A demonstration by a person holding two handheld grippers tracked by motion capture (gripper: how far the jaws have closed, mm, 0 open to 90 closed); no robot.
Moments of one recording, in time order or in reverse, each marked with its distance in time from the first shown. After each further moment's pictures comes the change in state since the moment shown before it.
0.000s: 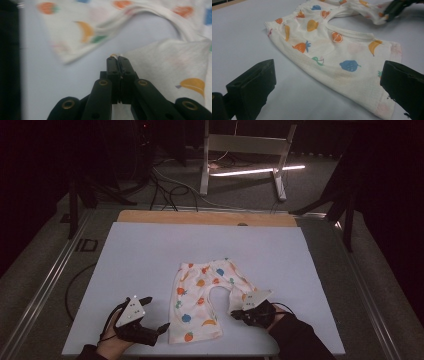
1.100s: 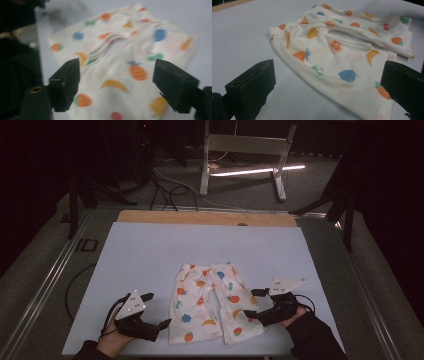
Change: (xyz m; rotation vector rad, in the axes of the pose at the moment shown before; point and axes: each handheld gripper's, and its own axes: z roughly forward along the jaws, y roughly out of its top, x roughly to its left) left arm 0.008 0.020 0.003 0.013 -0.013 -0.035; right arm -0.024 -0.007 -0.059 -0.220 -0.040 0.205
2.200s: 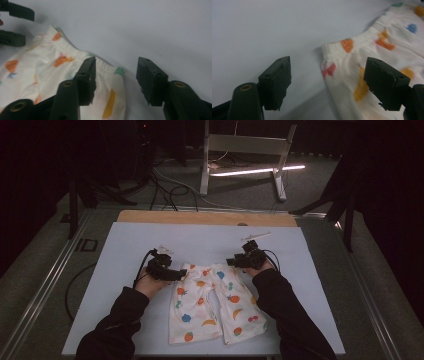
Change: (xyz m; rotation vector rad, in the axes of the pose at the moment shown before) left arm 0.096 0.056 0.130 0.233 0.119 -0.247; right arm -0.117 0.059 0.110 0.133 -0.208 0.316
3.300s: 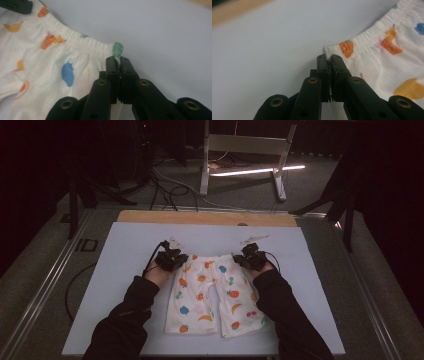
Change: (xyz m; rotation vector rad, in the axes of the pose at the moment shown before) left arm -0.006 0.040 0.016 -0.068 0.070 0.208; right arm 0.006 -0.004 -0.007 -0.049 -0.148 -0.087
